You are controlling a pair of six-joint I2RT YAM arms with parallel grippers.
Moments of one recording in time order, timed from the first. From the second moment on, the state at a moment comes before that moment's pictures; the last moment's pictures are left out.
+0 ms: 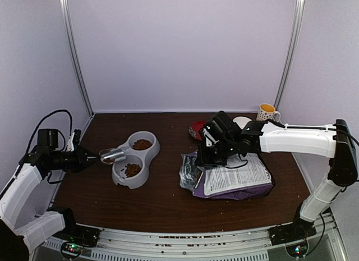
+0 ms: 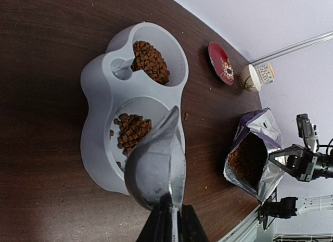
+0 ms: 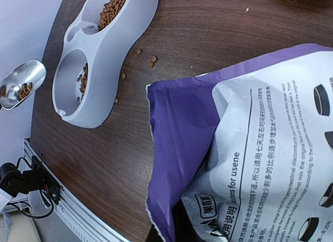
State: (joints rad) left arm 0.08 0.78 0.58 -0.55 0.73 -0.43; right arm 0.91 1.62 1.23 -0.51 -0.06 0.78
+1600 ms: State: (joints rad) left arm -0.39 0.85 0.83 -0.79 -0.03 -0.38; right arm 0.90 1.54 1.13 -0.44 -0.07 0.77
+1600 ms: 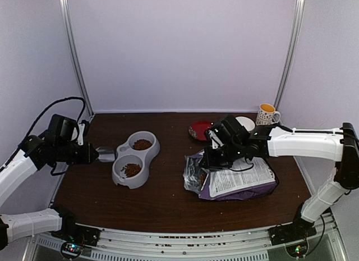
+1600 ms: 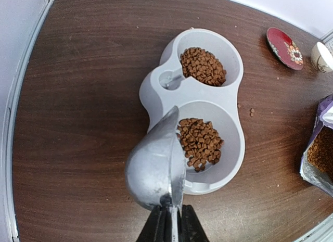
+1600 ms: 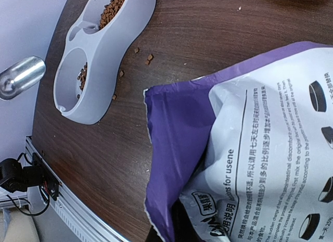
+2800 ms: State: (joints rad) left arm 0.21 0.86 0.36 -0.19 0.29 -0.69; right arm 0.90 1.49 1.07 -0.44 -0.07 0.77
